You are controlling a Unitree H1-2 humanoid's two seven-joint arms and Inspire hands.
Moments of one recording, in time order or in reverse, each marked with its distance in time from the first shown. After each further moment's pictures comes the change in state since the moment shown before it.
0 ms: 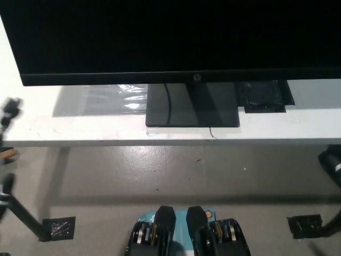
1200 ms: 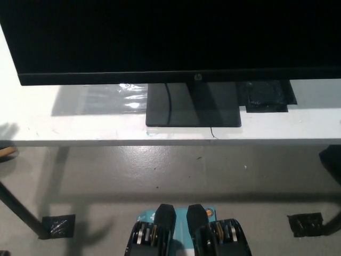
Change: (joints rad) left_arm -0.245 0.262 0.117 0.426 -0.013 0.027 0.011; right_arm -0.472 -0.179 -0.072 0.444 0.315 0.117 0.409
